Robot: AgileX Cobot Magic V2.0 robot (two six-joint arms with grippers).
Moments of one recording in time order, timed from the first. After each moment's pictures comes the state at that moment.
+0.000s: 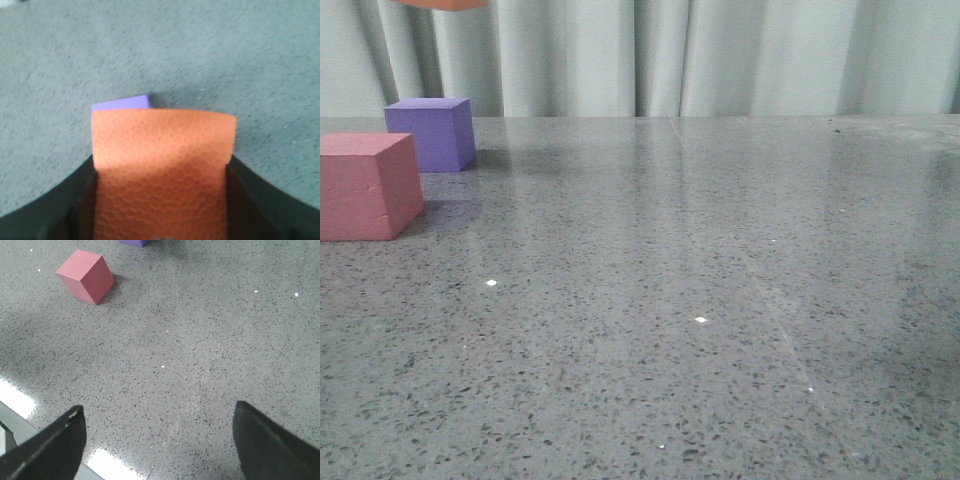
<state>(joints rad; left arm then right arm) -0.44 1.78 -1.96 0.29 1.24 -0.37 0.76 0.75 -0.87 0.00 0.77 0.35</state>
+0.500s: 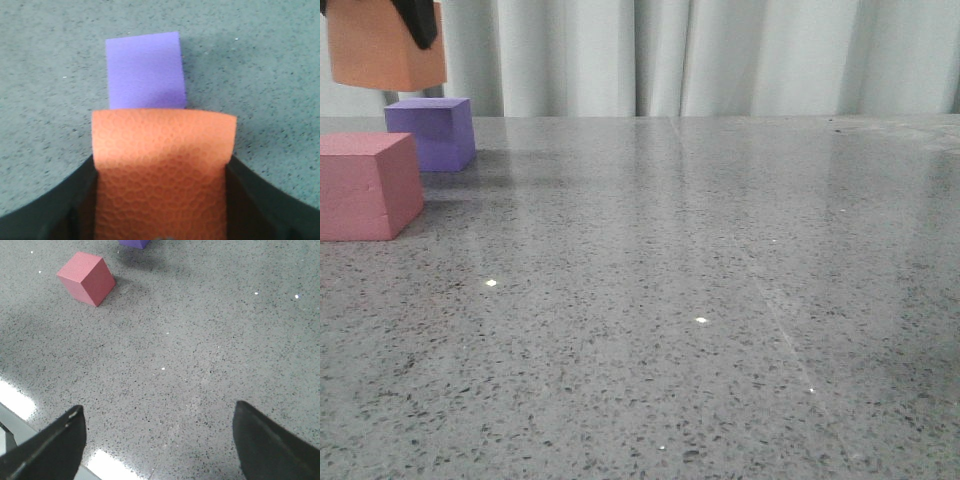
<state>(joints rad) -0.37 1.68 -1.63 0.20 1.06 -0.39 0.76 0.75 -0.87 0.00 0.76 0.35</state>
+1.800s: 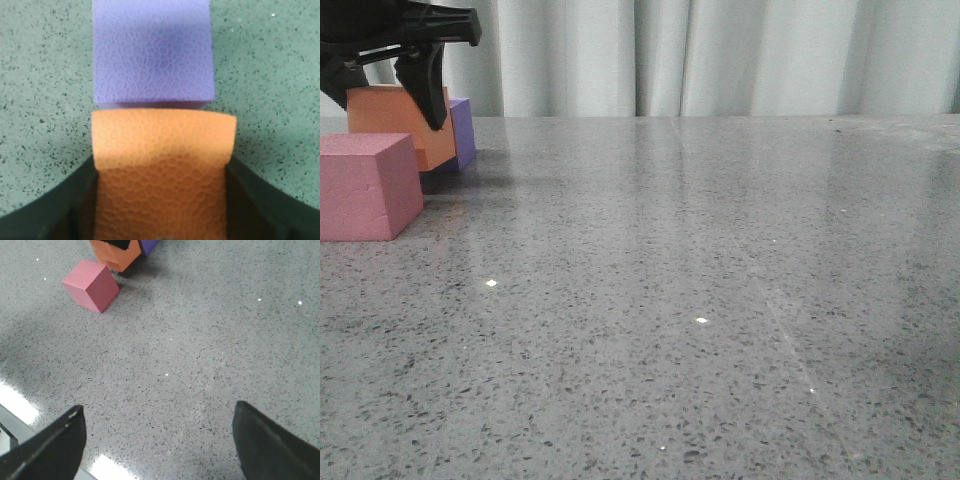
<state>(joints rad) -0.31 1.74 -1.49 0.14 0.89 -0.43 0.76 0.75 -0.87 0.01 0.74 0.35</state>
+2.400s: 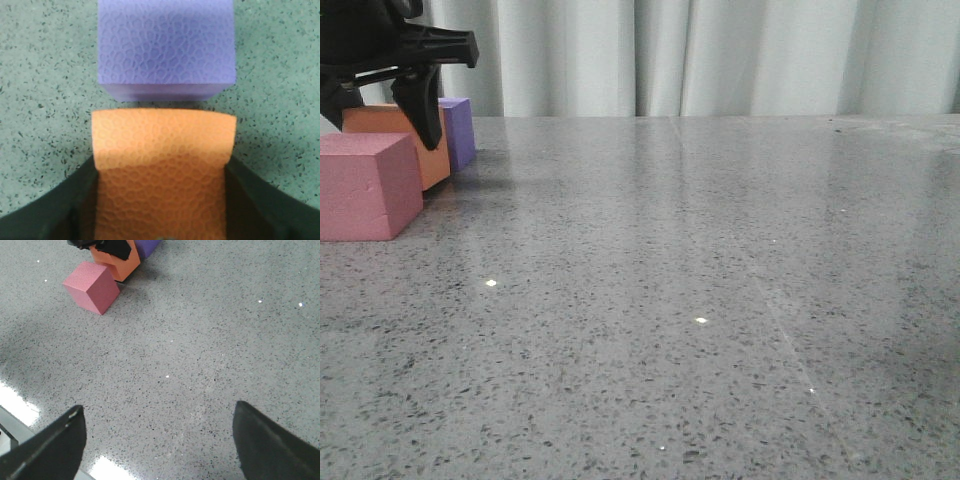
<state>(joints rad) -0.31 1.75 -1.44 0.16 0.87 -0.46 0.76 0.75 -0.87 0.01 0.73 0.35</state>
